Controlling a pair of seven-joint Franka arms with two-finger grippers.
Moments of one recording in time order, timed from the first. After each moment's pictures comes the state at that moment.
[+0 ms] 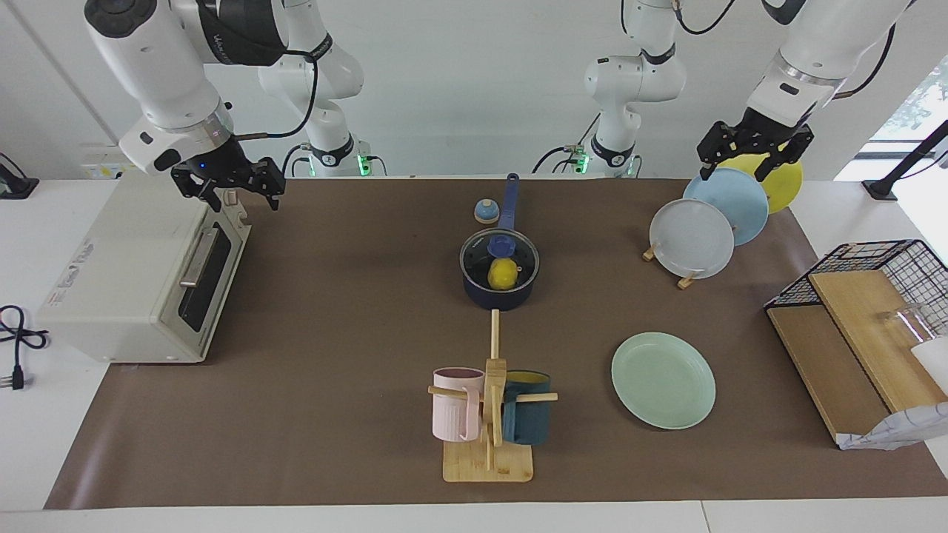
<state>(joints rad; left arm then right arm) -0.12 -0.08 0.02 -1.59 -0.01 1.47 0.01 0.00 -0.02 0.01 -1.65 -0.03 1.54 -0.01</state>
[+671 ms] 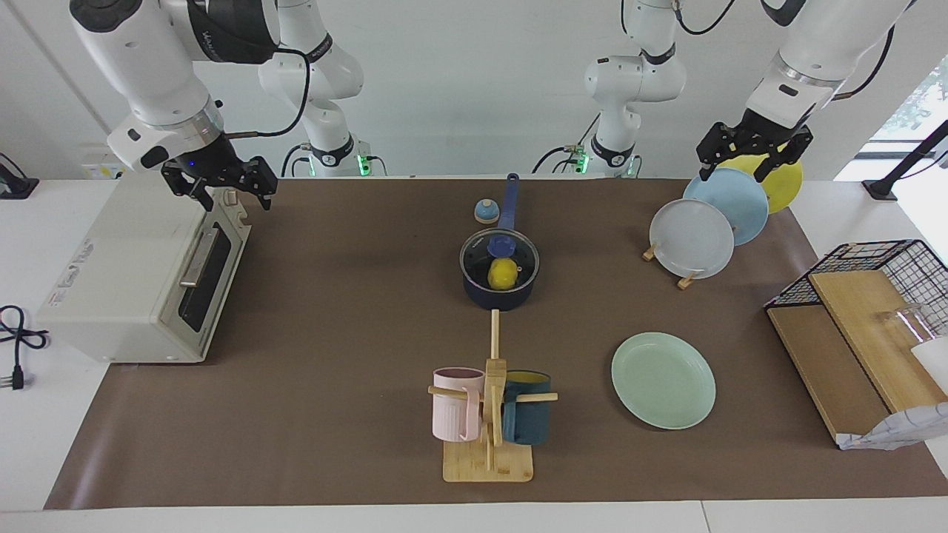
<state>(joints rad) -0.12 -0.08 0.02 -1.60 -0.01 1.47 0.01 -0.01 -0.02 0.01 -1.64 -0.03 1.54 -0.01</state>
